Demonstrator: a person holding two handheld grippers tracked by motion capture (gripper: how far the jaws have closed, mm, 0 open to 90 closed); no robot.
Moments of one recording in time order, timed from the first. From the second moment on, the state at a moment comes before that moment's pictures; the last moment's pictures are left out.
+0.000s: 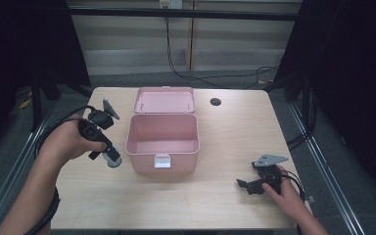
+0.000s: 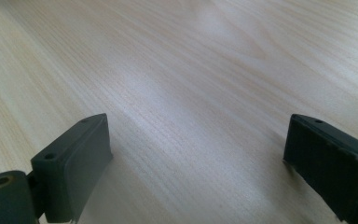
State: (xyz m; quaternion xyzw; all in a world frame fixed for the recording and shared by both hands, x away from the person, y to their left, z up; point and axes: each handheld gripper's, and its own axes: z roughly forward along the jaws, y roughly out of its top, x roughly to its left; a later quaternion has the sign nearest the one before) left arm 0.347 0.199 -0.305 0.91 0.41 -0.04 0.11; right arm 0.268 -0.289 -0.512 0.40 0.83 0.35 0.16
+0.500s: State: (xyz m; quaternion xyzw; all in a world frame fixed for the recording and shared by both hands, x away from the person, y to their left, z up) left arm 0.363 0.188 -0.281 0.90 0.41 -0.02 0.11; right arm 0.268 -0.289 -0.512 0.40 0.83 0.35 0.16
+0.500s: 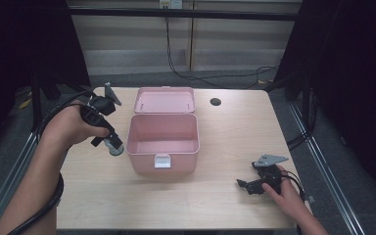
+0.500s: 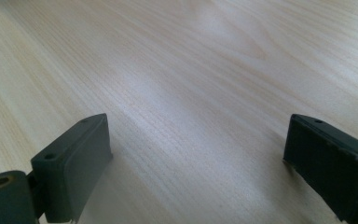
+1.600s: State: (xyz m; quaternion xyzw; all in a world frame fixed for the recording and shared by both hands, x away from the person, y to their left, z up) left arm 0.394 0.138 -0.264 0.91 0.39 -0.01 0.12; right arm 0.268 -0.290 -0.512 0.40 0.83 0.35 0.15
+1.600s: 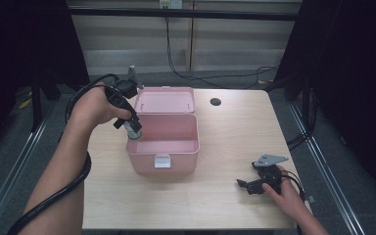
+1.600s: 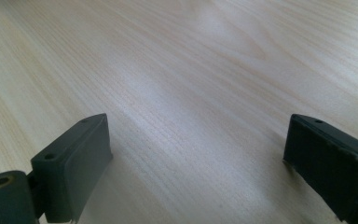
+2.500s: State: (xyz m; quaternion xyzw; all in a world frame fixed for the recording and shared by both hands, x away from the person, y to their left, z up) left arm 0.417 0.099 -0.287 0.91 0.39 -0.01 0.11; right arm 0.268 -0.290 -0.512 0.40 0.83 0.35 0.15
